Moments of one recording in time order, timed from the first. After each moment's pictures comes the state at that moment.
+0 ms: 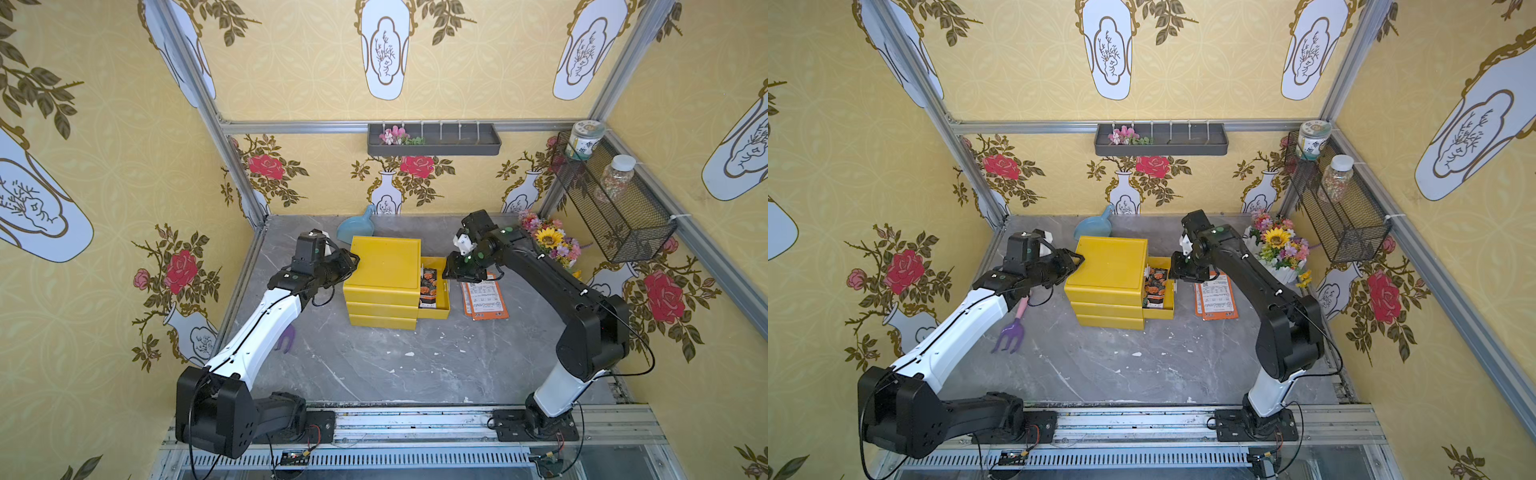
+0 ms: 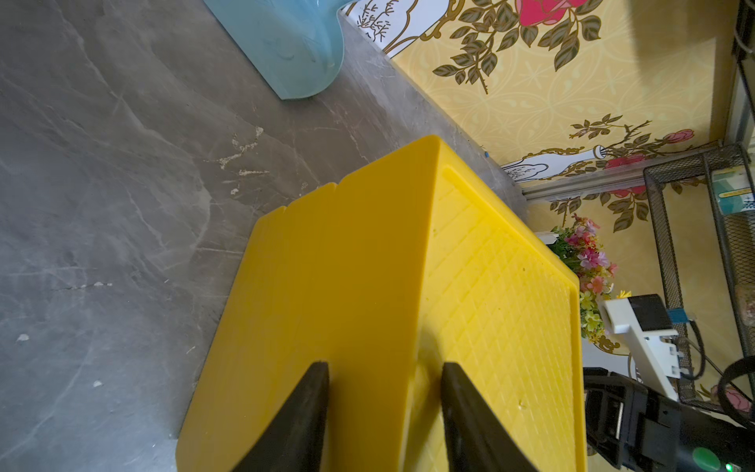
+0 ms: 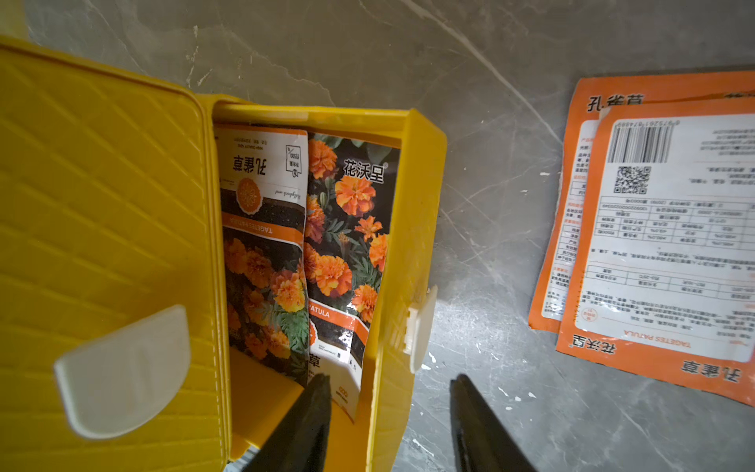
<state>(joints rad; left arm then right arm) -0.27 1.30 1.03 -0.43 0.26 -0.79 0.38 1.72 1.55 -1.04 -0.28 0.40</state>
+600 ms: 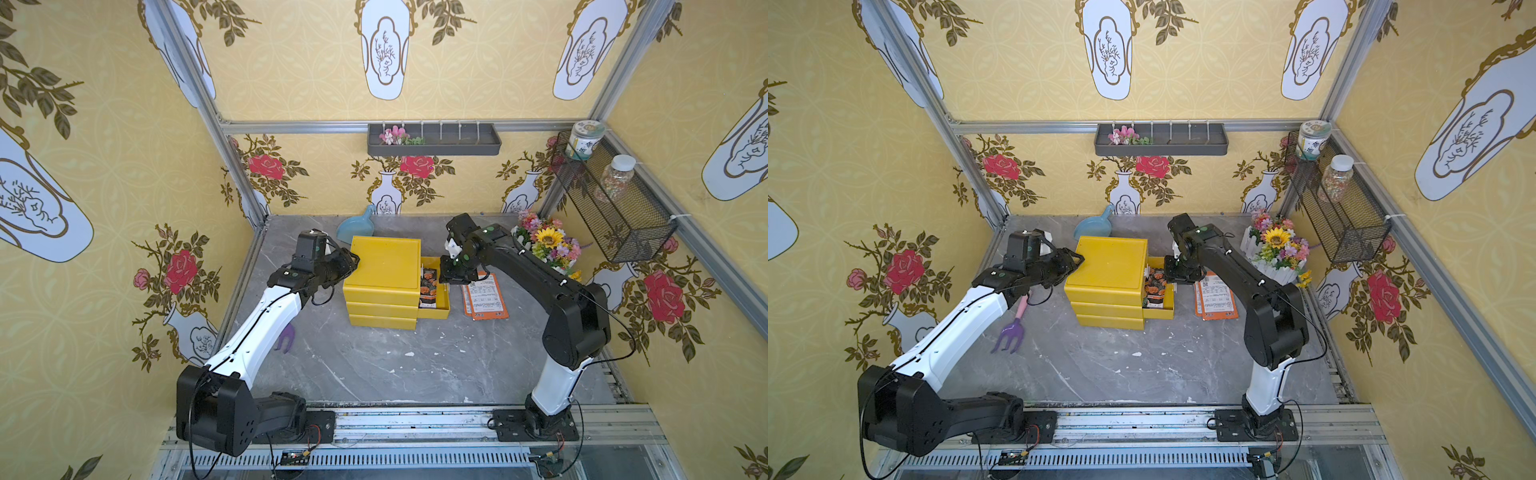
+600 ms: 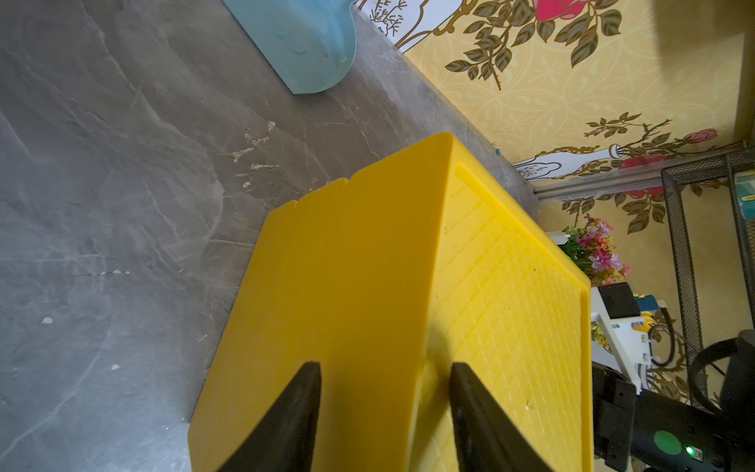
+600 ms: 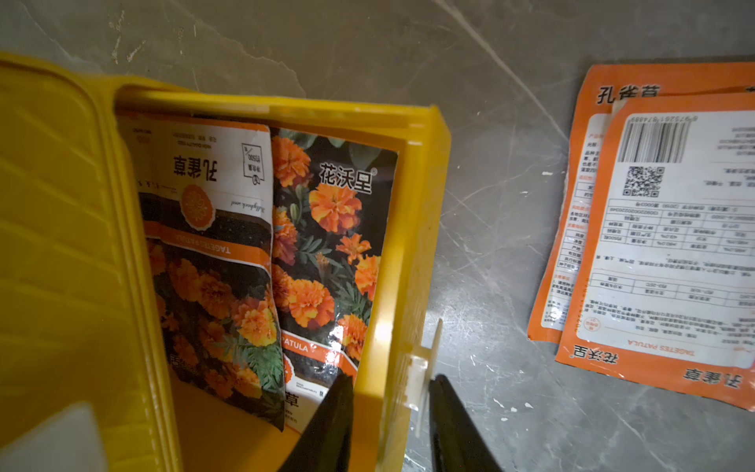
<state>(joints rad) -0.27 1.30 1.08 -0.51 0.24 -0.79 0.42 1.81 1.61 -1.07 -0.19 0.42</state>
